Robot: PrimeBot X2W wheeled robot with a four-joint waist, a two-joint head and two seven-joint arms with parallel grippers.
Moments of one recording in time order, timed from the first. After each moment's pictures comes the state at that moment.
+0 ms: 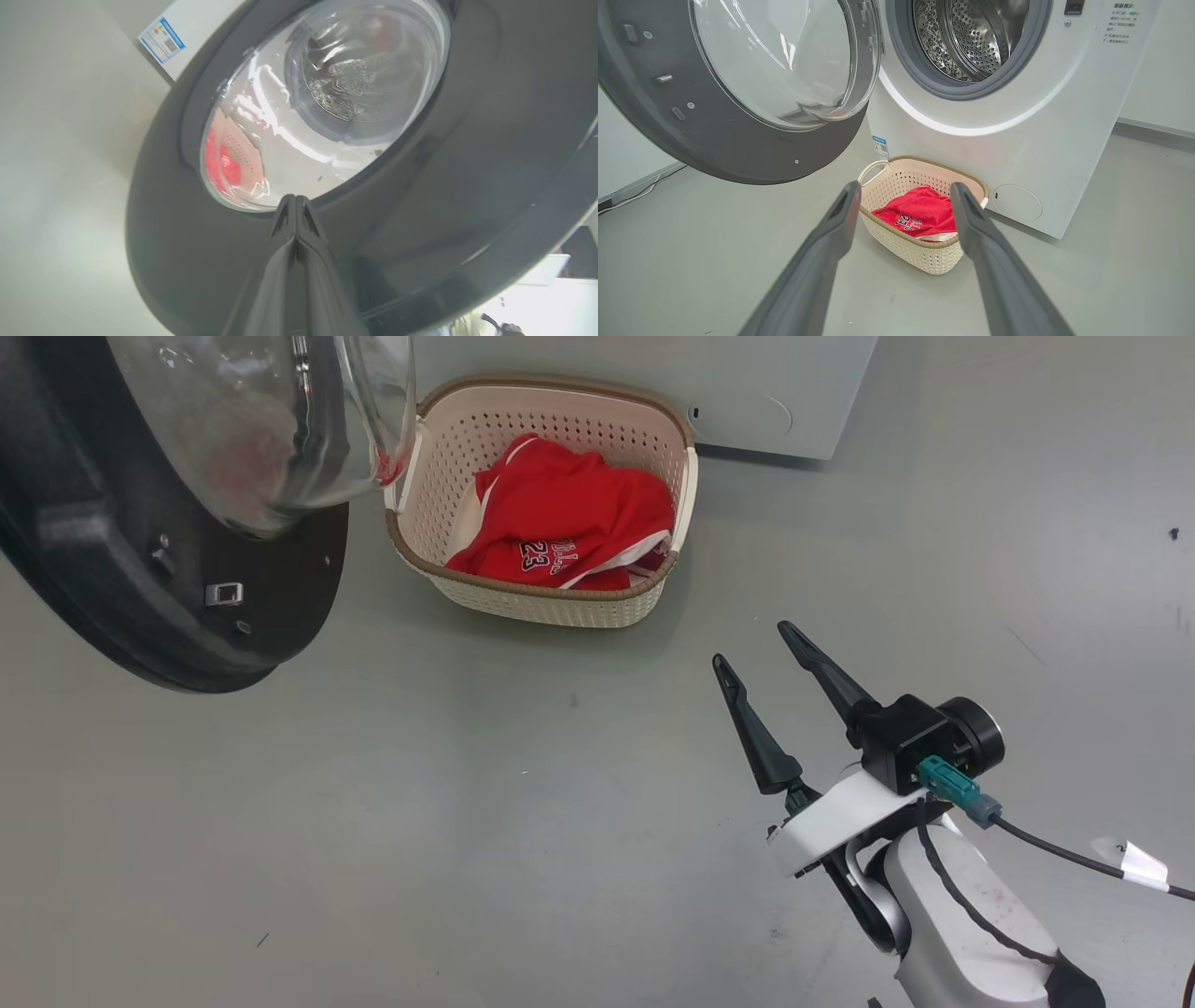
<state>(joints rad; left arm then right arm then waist) -0.88 0.31 0.48 0.63 -1.23 -0.12 1.17 -0.32 -0.08 0.44 0.28 0.25 0.09 -0.24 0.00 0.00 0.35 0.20</state>
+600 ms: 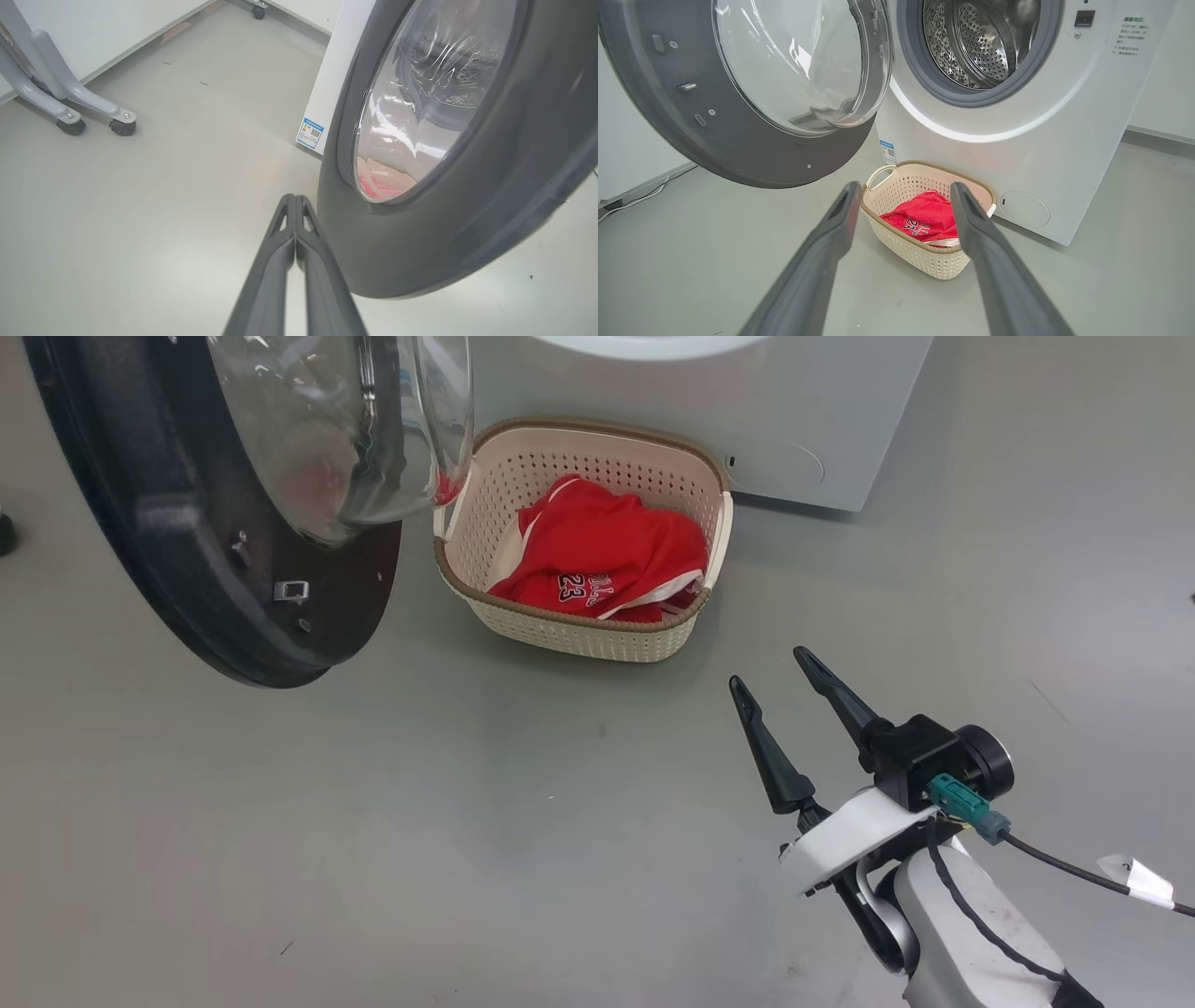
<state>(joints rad) -0.46 0.43 0.14 0.21 -0.86 -0.12 0.62 -0.28 -0.08 0.41 0.30 0.26 0.09 -0.25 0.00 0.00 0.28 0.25</state>
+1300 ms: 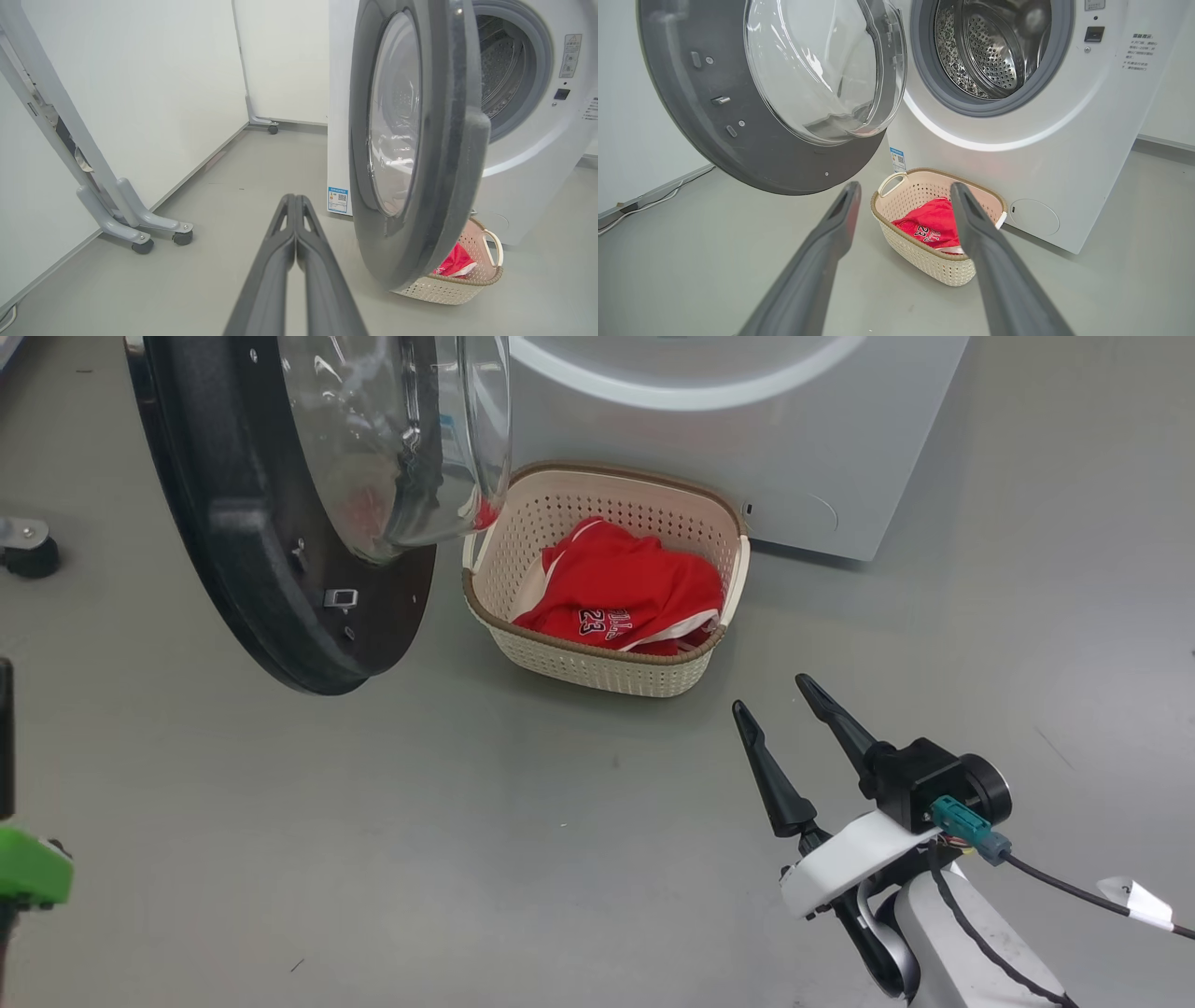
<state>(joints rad) -0.15 0.48 0.02 0.10 -0.65 -0.12 -0.02 -0.23 -0.07 0.41 0.30 0.29 0.09 -0.25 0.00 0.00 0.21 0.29</state>
